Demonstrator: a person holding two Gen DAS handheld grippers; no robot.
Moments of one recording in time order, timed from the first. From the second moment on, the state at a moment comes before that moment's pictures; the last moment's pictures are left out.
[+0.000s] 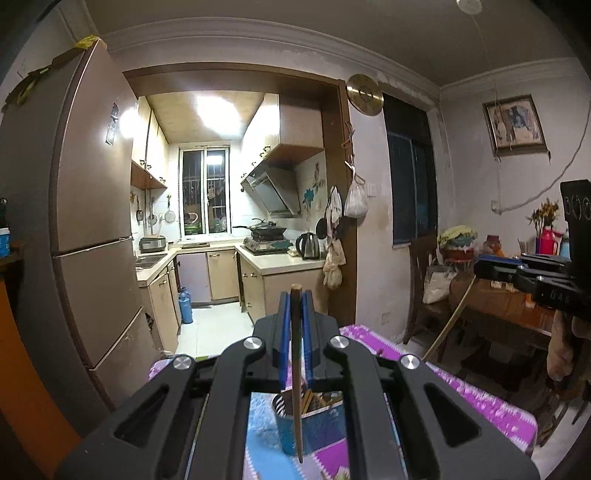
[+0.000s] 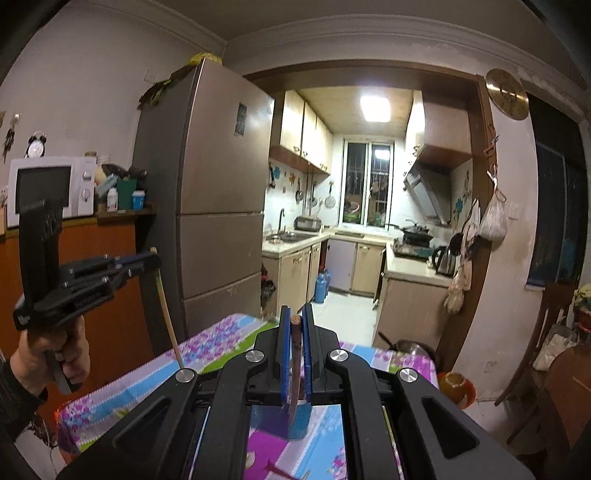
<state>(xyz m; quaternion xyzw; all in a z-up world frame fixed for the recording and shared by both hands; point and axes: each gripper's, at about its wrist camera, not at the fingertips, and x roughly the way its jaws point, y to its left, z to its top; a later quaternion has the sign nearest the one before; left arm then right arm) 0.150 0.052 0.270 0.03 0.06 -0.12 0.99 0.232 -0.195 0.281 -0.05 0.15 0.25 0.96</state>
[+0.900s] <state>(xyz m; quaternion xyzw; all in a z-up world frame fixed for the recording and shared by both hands) 0.247 0.034 0.258 0.01 0.07 -0.11 0.99 0.378 -0.159 0.245 -0.03 0.23 0.25 0.94</state>
